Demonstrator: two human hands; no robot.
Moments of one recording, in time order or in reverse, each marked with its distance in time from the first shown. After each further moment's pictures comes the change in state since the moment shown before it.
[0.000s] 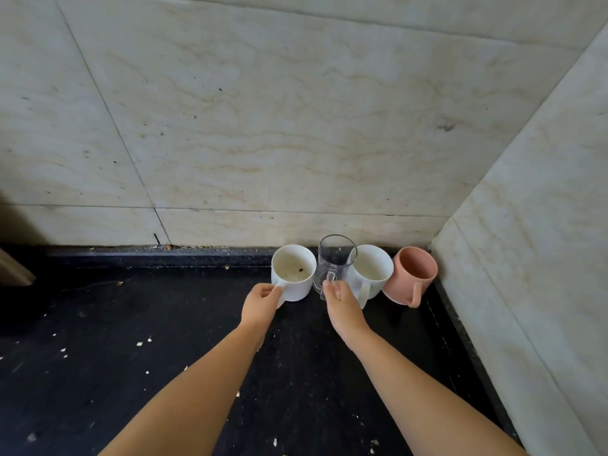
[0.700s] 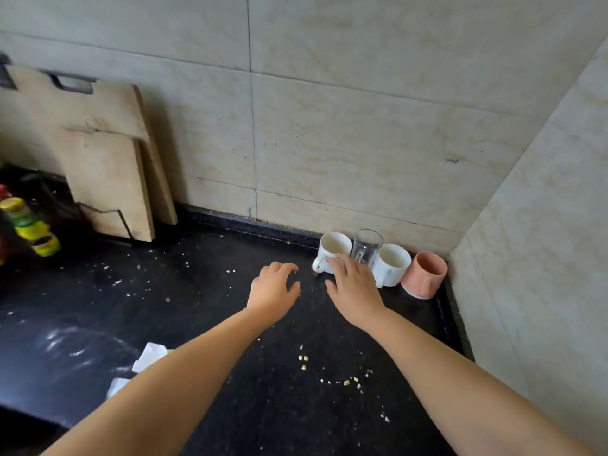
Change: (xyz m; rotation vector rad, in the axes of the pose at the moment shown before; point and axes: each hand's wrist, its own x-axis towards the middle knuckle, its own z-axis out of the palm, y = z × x) left_hand -0.206 -0.005 -0.070 0.784 0.299 0.513; right_hand -0.161 -0.039 -0.037 -0.967 0.035 -0.891
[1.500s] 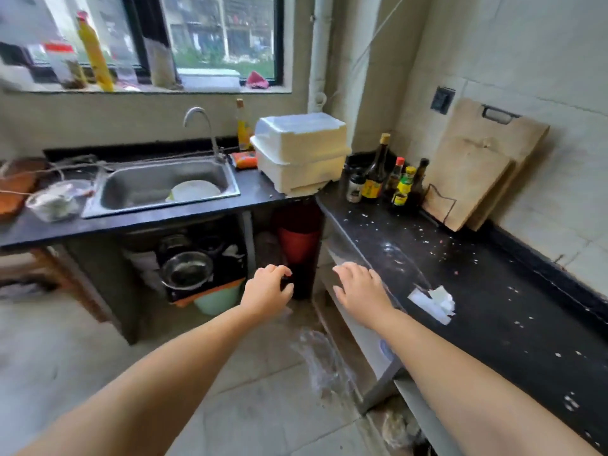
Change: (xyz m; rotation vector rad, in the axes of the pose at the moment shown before) left_hand -0.539 -0.227 -0.182 0.065 0.464 -0.839; right_hand -0.221 -0.471 0.011 0.039 -0.146 -0.939
